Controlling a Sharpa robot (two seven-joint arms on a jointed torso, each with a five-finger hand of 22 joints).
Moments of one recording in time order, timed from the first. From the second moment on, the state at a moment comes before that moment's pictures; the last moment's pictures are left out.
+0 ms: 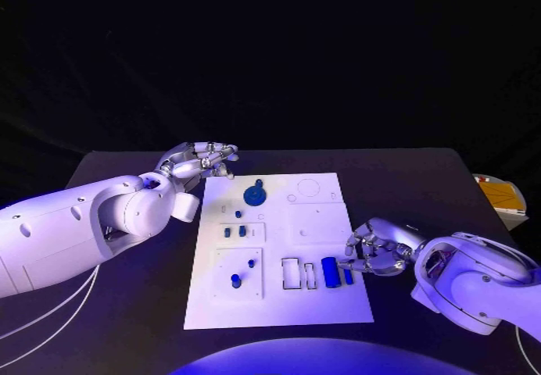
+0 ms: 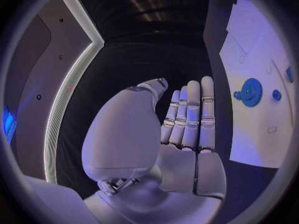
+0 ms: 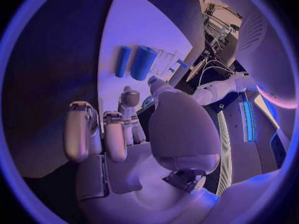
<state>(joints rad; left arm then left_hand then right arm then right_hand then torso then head) 1.15 -0.89 -0.03 1.52 0.01 -0.20 0.29 1.48 -0.22 0.45 0.28 0.22 0.82 0.21 0.35 0.20 0.87 0.15 0.53 0.16 0.95 0.08 1.08 0.42 0.17 0.87 0.18 0.74 0.66 1.06 -1.19 -0.17 1.98 -1.31 -0.37 -0.37 1.20 -0.21 0.21 0.29 0.17 0.95 0.10 0.28 0.64 1.28 0.02 0.91 0.96 1.47 -0.04 1.53 1.31 0.06 1.46 0.06 1.33 1.31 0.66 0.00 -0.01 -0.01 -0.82</state>
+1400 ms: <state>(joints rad) 1.15 -0.91 -0.03 1.53 0.00 -0.20 0.29 1.48 -0.22 0.45 0.28 0.22 0.82 0.21 0.35 0.20 0.87 0.15 0.54 0.16 0.94 0.08 1.08 0.42 0.17 0.87 0.18 0.74 0.66 0.99 -1.06 -0.17 1.95 -1.48 -0.36 -0.50 1.18 -0.13 0.01 0.29 0.15 0.95 0.10 0.32 0.69 1.31 0.02 1.01 1.10 1.47 -0.04 1.53 1.31 0.06 1.46 0.06 1.33 1.31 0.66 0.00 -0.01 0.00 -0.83</state>
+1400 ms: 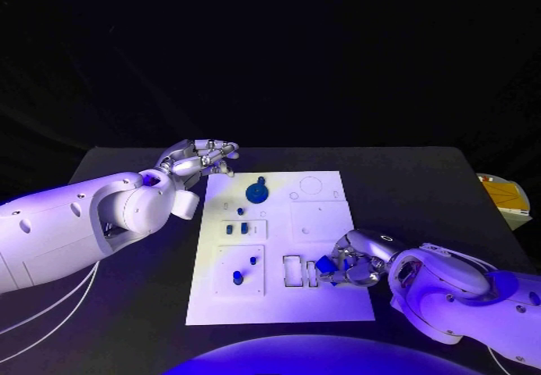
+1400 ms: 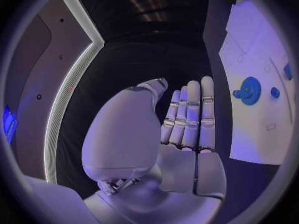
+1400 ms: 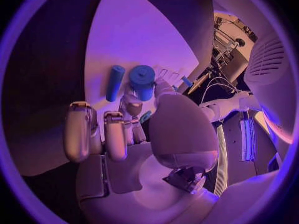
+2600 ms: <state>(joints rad) 1.15 -0.91 -0.03 1.53 0.00 -0.19 0.28 1.48 -0.22 0.45 0.28 0.22 0.82 0.21 0.35 0.20 0.87 0.15 0.54 0.16 0.94 0.08 1.08 0.42 0.17 0.87 0.18 0.73 0.66 1.05 -1.04 -0.17 2.02 -1.38 -0.48 -0.47 1.26 -0.05 -0.03 0.29 0.30 0.97 0.09 0.35 0.69 1.37 0.00 1.13 1.22 1.47 -0.06 1.53 1.31 0.06 1.46 0.06 1.34 1.31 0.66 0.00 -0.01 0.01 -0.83</state>
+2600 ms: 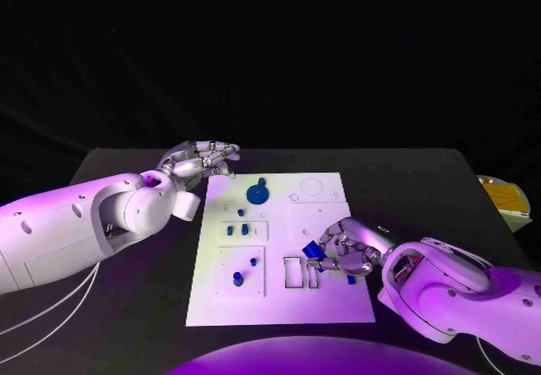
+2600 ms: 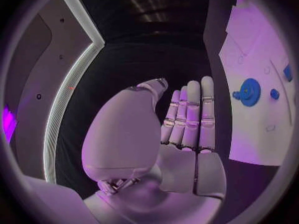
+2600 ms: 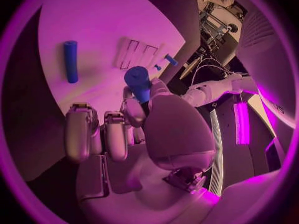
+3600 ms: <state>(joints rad) 1.15 -0.91 -0.03 1.53 0.00 -0.18 0.28 1.48 -0.22 0.45 0.28 0.22 0.82 0.21 0.35 0.20 0.86 0.15 0.54 0.16 0.94 0.08 1.08 0.42 0.17 0.87 0.18 0.73 0.66 1.03 -0.92 -0.17 1.93 -1.32 -0.36 -0.49 1.17 0.00 -0.11 0.29 0.26 0.99 0.07 0.38 0.72 1.39 -0.01 1.15 1.24 1.47 -0.06 1.53 1.31 0.06 1.47 0.04 1.34 1.31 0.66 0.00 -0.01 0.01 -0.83</state>
